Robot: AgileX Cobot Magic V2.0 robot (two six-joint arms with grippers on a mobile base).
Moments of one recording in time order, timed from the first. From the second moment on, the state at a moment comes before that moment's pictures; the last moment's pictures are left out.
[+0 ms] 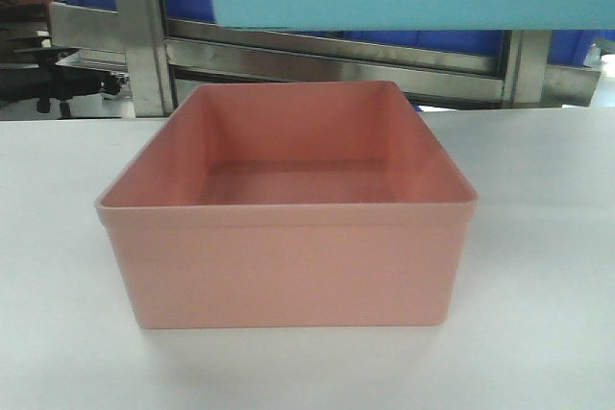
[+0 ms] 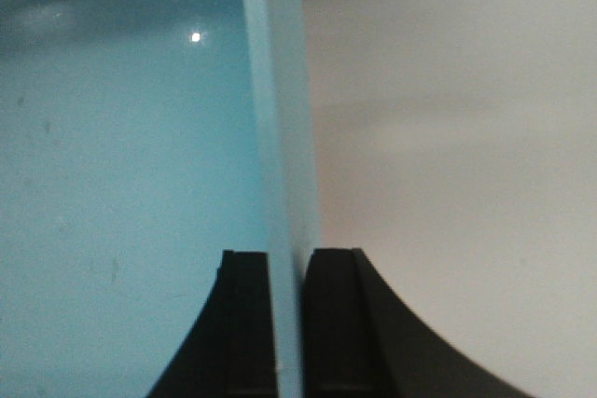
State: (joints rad) left arm -0.42 0.23 -0.39 0.09 0.41 -0.11; right arm 0.29 1.47 -1.58 0.02 1.09 0.53
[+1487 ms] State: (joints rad) left arm -0.42 0.23 -0.39 0.09 0.41 -0.11; right arm 0.45 1.79 -1.58 -0.05 0.87 0.58
